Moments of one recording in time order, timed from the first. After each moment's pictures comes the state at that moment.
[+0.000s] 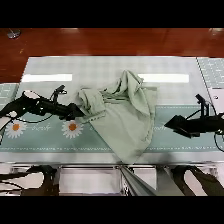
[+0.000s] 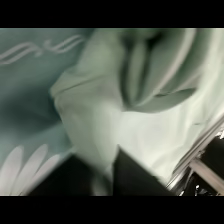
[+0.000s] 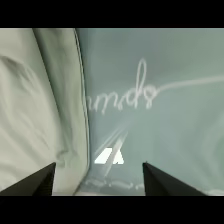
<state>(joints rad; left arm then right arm) 0.06 -1.47 0.77 0.61 -1.16 -1.03 -0.31 -0.84 0.53 -1.05 1.30 1.46</state>
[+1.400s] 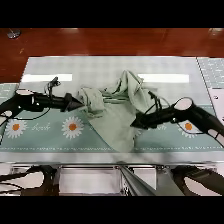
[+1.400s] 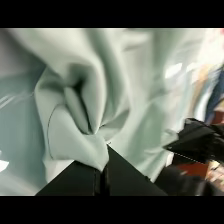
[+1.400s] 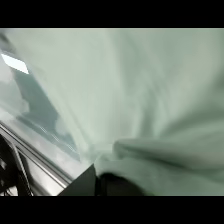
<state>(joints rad) 0.13 -1.43 0.80 0.35 -1.20 -0.94 0.22 -1.21 0.70 -0.62 1.08 1.36</state>
